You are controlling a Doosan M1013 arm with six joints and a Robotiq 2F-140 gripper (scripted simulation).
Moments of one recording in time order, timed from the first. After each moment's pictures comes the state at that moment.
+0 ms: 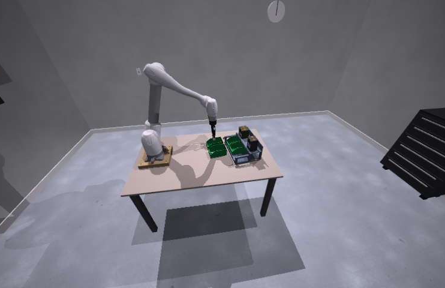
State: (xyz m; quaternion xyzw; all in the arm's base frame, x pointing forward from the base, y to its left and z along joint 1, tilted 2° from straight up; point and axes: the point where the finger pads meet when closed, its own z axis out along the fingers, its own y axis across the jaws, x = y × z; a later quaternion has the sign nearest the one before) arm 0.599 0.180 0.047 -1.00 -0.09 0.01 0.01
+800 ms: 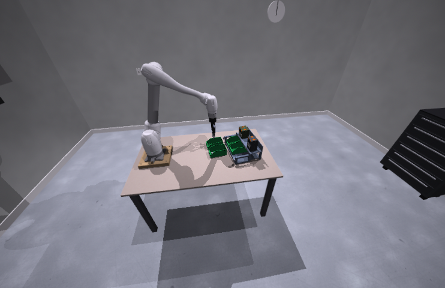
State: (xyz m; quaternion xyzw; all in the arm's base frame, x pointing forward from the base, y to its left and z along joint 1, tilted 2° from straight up) arm 0.600 0.179 0.077 -1.00 -0.09 0.01 0.01
